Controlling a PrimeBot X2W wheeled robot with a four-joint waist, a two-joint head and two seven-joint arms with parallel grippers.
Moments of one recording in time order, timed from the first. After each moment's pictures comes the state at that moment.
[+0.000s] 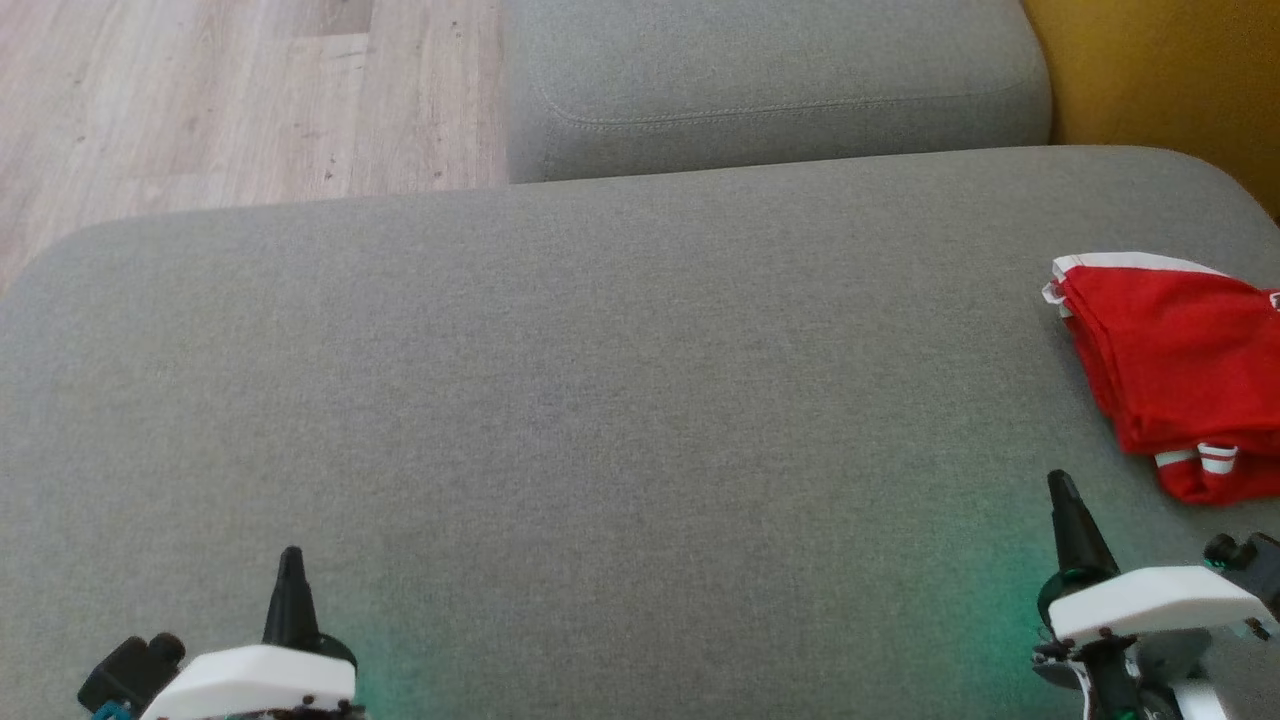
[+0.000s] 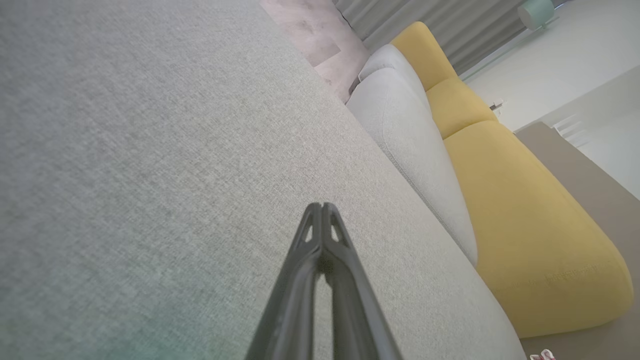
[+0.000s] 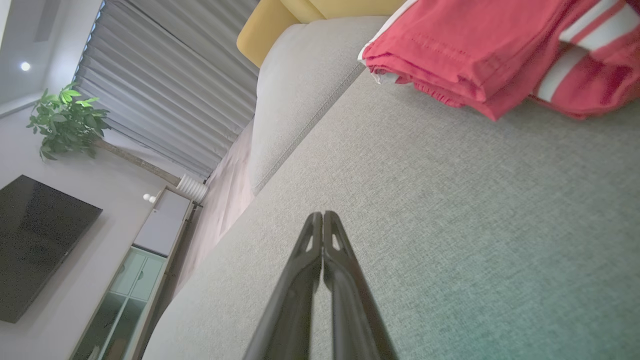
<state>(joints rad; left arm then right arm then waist) 0.00 0.13 -0.13 0.36 -1.07 -0.06 -0.07 0.01 -0.08 -0.03 0.30 0.90 0.12 0.07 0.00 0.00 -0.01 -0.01</state>
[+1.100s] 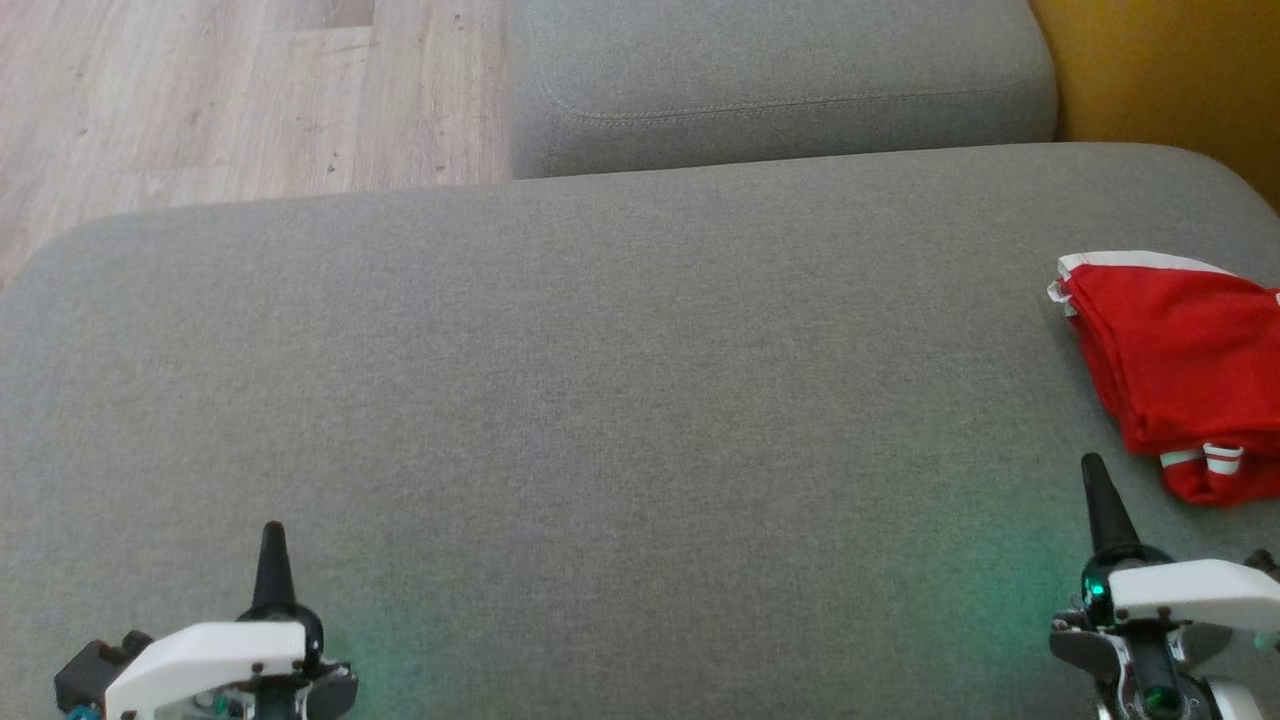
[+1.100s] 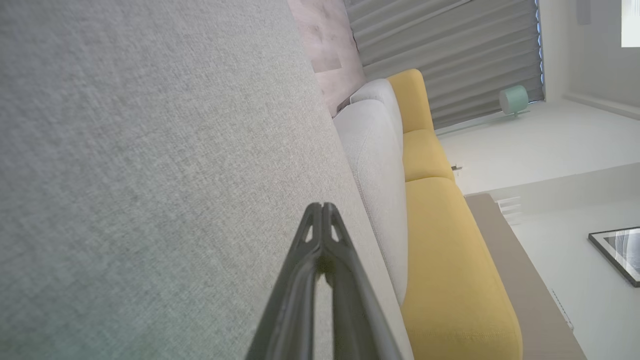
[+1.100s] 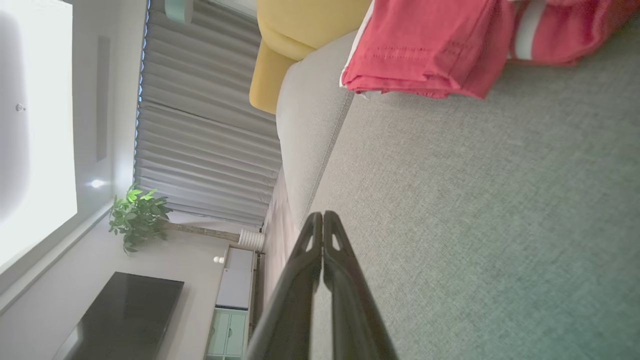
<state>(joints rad) -0.02 0.08 -0.03 0.32 -1.34 -0.09 0.02 -0.01 -0.06 -0.08 0.30 1.26 0.12 0.09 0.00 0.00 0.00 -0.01</state>
